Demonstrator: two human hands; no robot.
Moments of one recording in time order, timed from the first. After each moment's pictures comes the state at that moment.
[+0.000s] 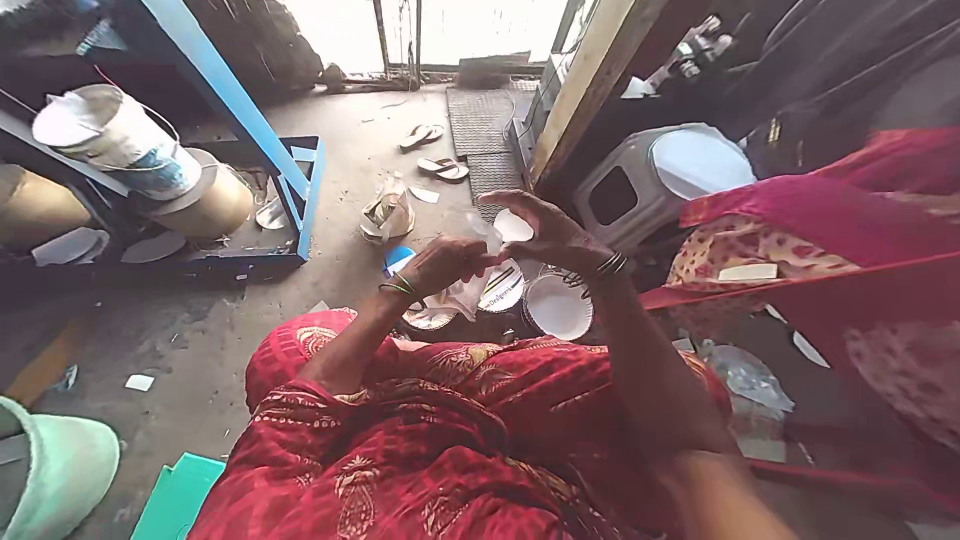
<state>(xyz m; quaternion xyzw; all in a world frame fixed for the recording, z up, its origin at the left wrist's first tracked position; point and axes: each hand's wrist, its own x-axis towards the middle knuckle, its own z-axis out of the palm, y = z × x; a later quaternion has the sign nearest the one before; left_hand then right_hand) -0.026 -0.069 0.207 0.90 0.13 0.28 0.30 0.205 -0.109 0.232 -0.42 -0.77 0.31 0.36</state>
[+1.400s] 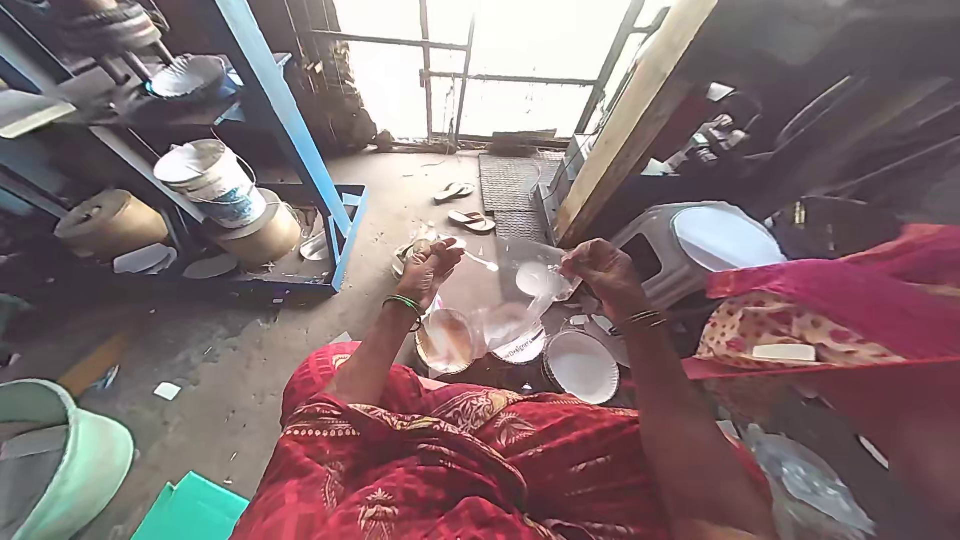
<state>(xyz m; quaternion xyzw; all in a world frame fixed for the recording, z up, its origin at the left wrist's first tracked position) -0.064 -0.042 0.217 0.40 0.38 0.48 0.68 0.255 -0.105 0.207 -0.53 -0.55 0.34 0.55</state>
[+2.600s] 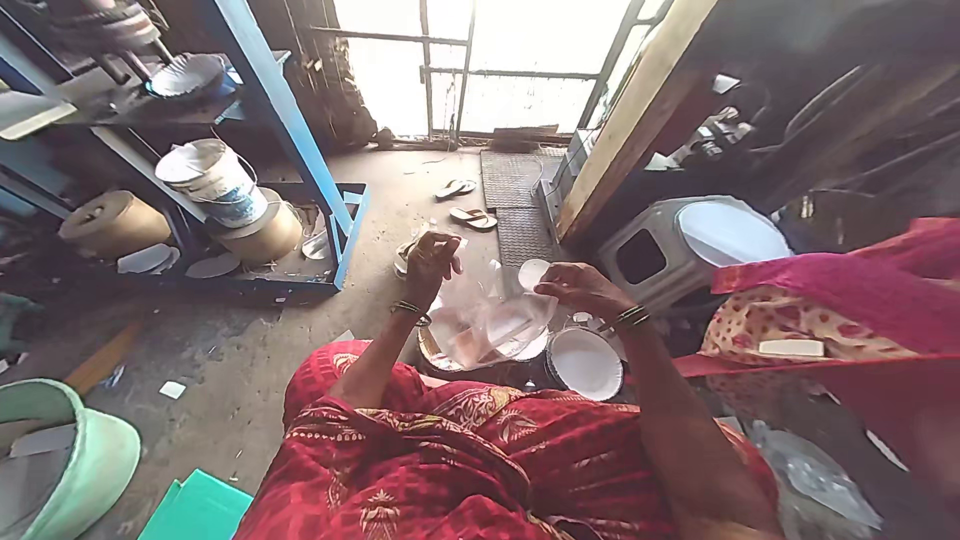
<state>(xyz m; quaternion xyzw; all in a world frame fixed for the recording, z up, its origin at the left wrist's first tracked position) -0.063 -0.039 0.211 0.61 0.29 0.56 0.47 0.238 -0.099 0.206 -0.60 -0.70 0.32 0.24</state>
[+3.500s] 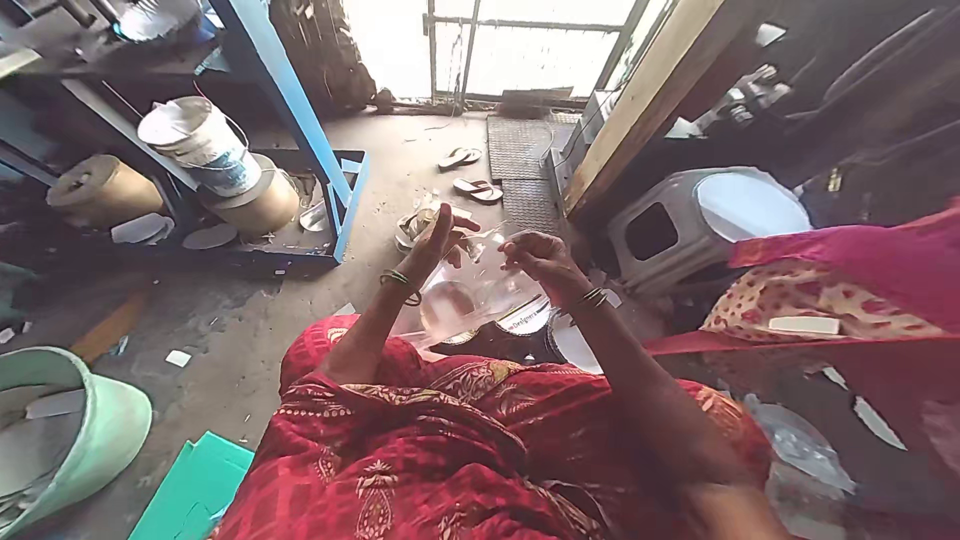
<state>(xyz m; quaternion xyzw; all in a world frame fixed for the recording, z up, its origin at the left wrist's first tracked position) -0.081 -0.041 0.220 0.67 0.32 0.31 0.60 0.150 -0.100 0.197 -0.42 -0.55 0.50 0.51</state>
